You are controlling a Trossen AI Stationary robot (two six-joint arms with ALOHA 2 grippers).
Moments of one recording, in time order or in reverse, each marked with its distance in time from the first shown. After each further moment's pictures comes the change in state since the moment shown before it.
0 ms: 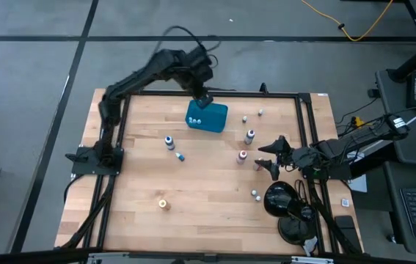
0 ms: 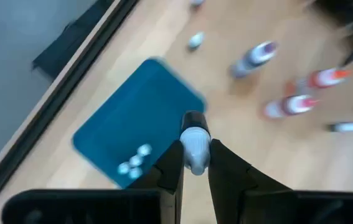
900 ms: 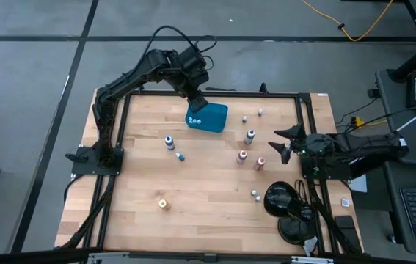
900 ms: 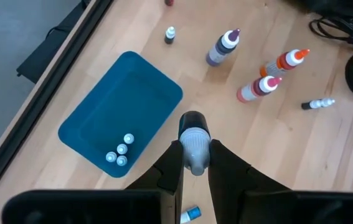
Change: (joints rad) left arm -0.033 -0.073 0.000 -0.058 0.034 0.032; right arm -0.229 -0.395 -0.005 -0.401 0.024 -0.099
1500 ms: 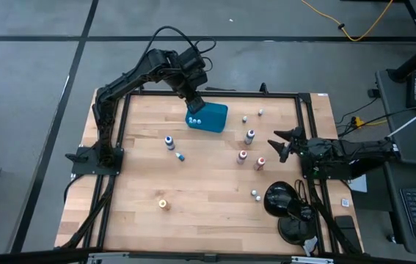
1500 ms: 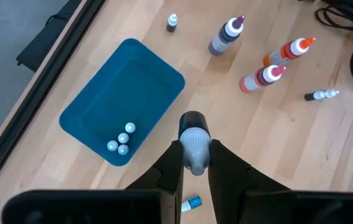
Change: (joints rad) left arm 0.002 0.000 0.000 -0.040 0.000 0.001; right arm -0.002 -0.215 -0.213 0.149 0.081 0.058
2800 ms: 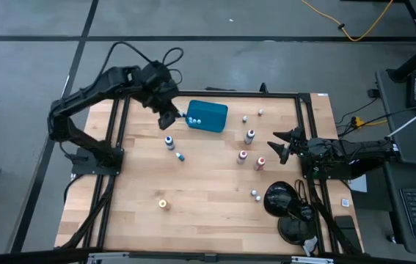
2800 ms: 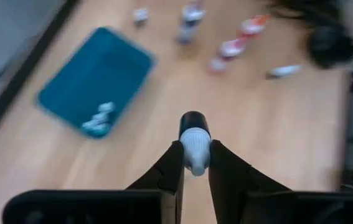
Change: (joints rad) left arm -0.043 -0.497 -0.609 0.267 0.050 0.008; right arm 0.000 0.000 0.000 -0.001 -0.035 -0.017
